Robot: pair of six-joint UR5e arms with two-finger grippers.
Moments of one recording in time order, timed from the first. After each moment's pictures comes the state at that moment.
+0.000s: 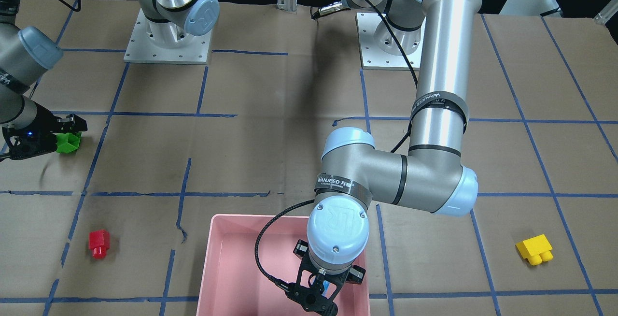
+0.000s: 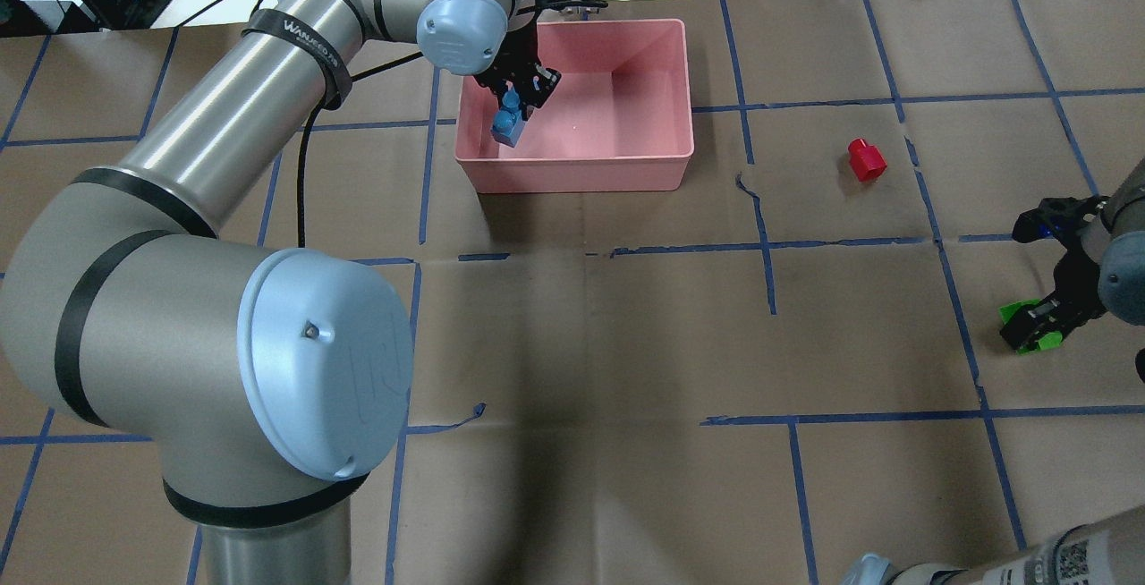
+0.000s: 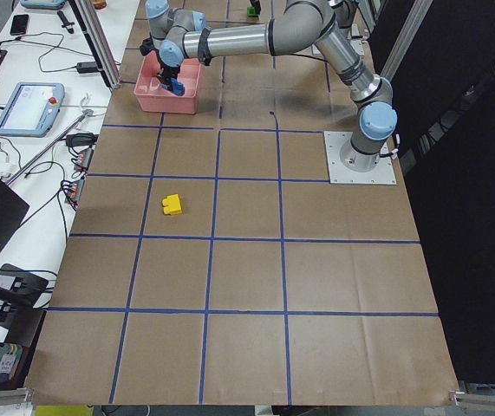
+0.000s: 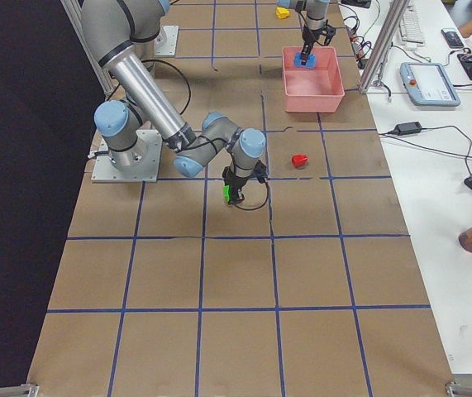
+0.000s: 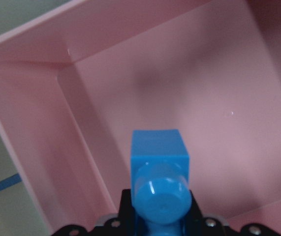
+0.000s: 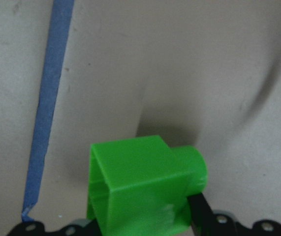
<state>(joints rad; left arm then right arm) -1.78 -2.41 -1.01 -1.30 1.63 0.24 0.92 -1.29 2.10 -2.23 -1.74 -0.94</state>
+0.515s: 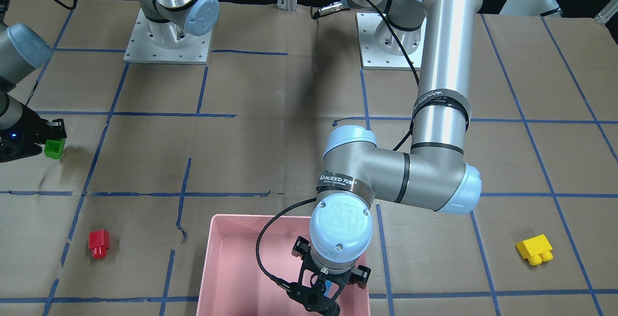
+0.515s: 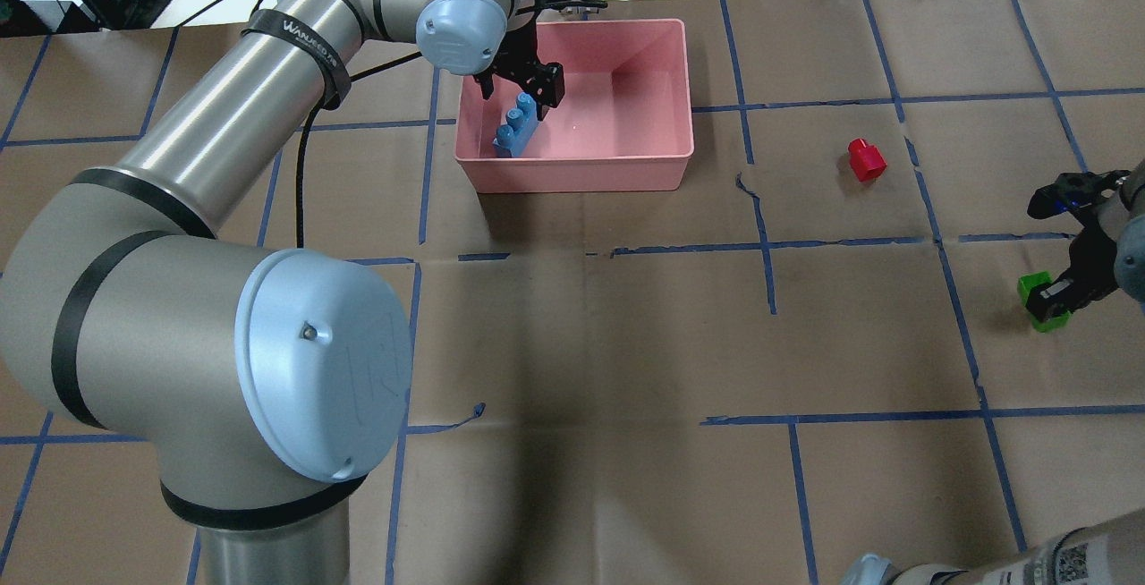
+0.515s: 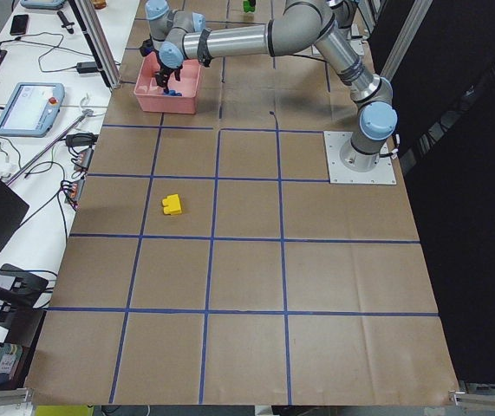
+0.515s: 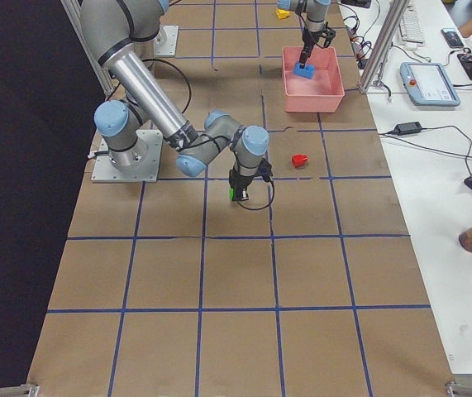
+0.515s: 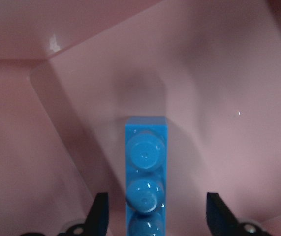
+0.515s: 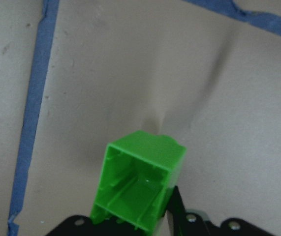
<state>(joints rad) -1.77 -2.37 -1.02 -1.31 1.63 0.25 0.93 -1.30 2.04 -2.22 -1.73 -0.94</state>
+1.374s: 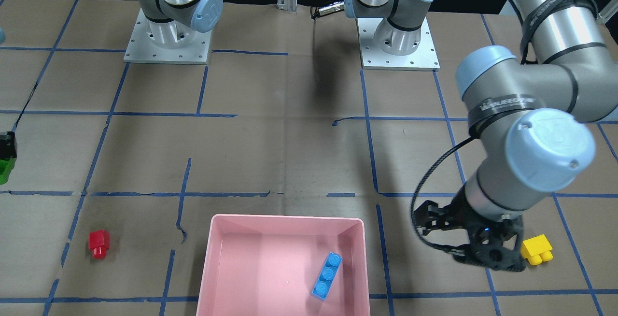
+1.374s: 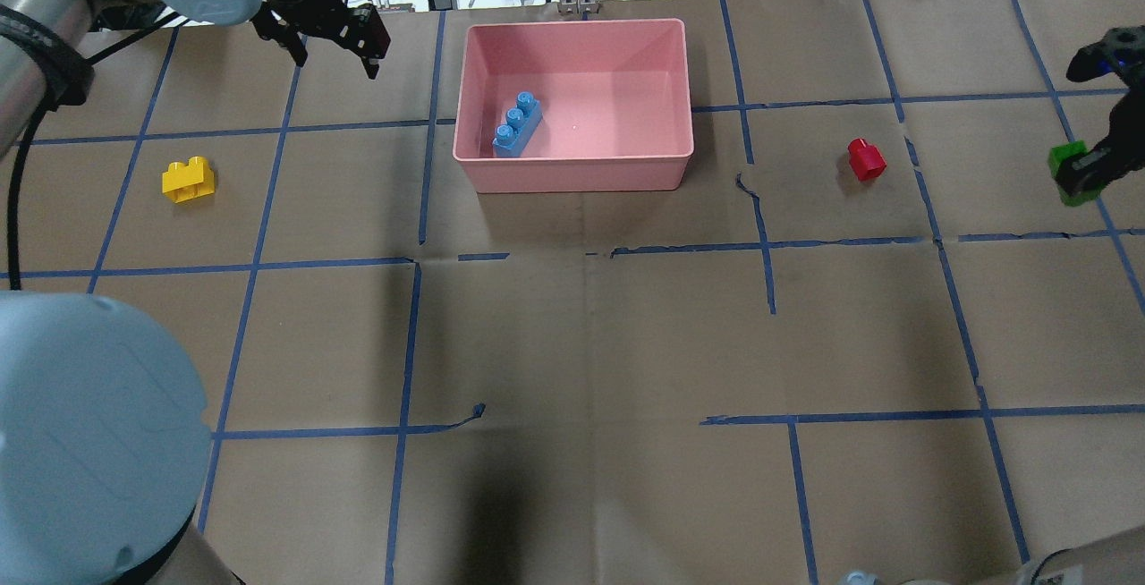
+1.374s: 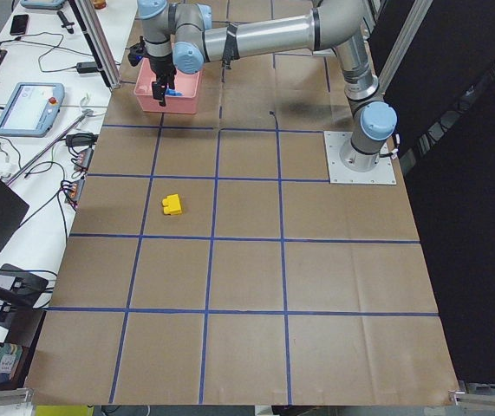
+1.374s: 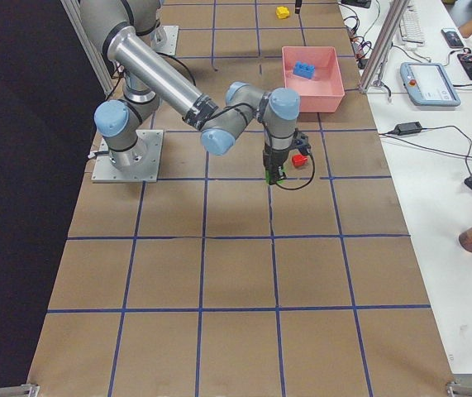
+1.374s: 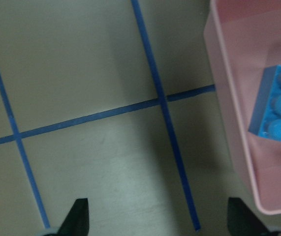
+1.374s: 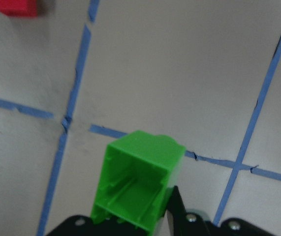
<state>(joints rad) -1.46 -2.06 -1.27 -1.35 1.64 0.30 1.08 -1.31 1.66 -1.99 -1.66 -0.78</state>
